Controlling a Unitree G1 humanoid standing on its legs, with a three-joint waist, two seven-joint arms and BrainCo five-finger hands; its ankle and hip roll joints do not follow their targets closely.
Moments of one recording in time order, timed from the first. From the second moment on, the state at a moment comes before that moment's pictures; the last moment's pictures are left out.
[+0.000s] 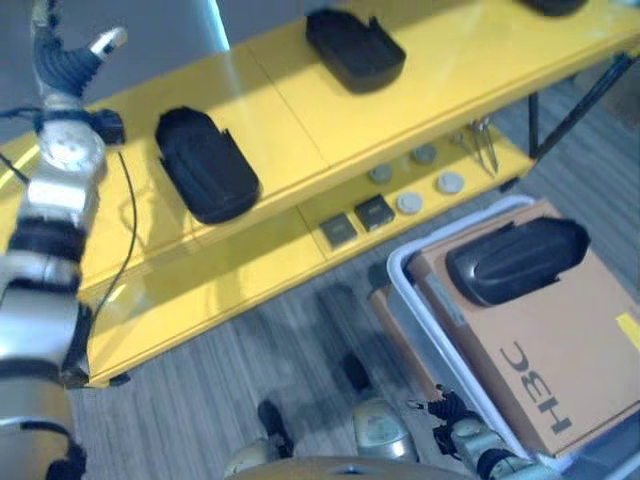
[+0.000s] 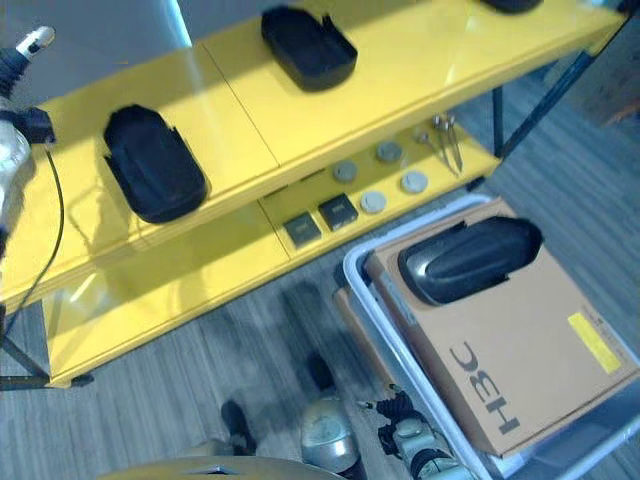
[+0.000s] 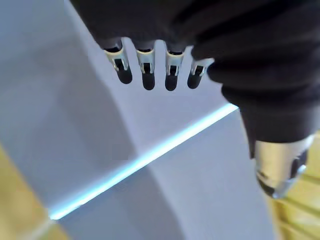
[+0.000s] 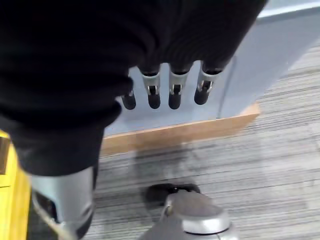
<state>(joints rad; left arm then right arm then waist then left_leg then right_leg) -0.81 0.77 -0.22 0.45 -0.34 -0.21 0.41 -0.11 -0.31 0.24 1.18 0.00 -0.04 -0.18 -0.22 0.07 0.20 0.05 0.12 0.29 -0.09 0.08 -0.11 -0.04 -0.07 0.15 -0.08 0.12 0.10</state>
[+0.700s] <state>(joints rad) -0.18 0.36 -0.40 -0.04 -0.37 -0.22 0.08 0.06 -0.23 0.10 1.28 0.11 -0.04 -0.18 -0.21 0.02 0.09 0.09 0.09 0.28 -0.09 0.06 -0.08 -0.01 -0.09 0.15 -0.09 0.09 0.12</state>
